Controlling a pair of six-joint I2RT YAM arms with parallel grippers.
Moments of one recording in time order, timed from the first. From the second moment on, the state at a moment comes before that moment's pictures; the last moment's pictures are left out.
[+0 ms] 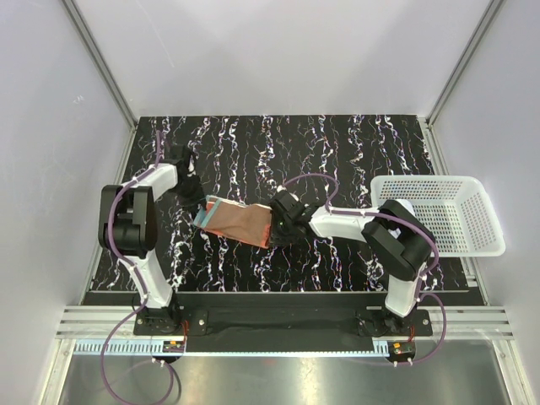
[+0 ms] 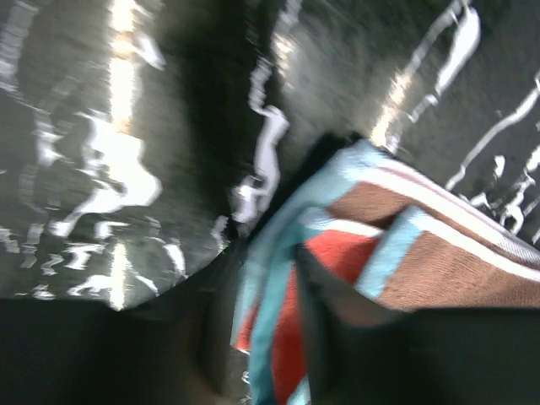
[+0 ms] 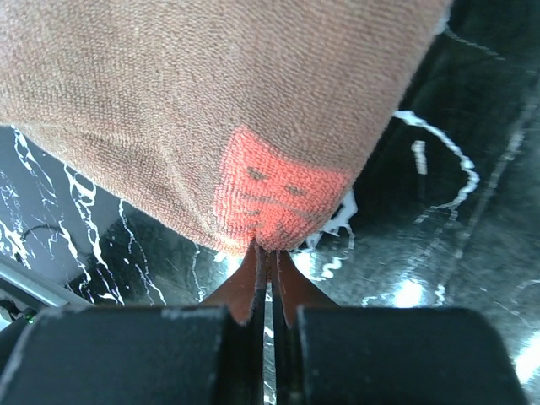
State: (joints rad) left arm -0.05 1.86 1.22 -0.65 0.09 -0.38; right arm 0.86 1.84 1.05 -0.20 -0.07 0.89
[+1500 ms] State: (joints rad) left arm -0.16 1.78 1.20 -0.60 0.08 -0.33; right arm 0.87 1.86 1.07 -0.21 -0.07 0.89
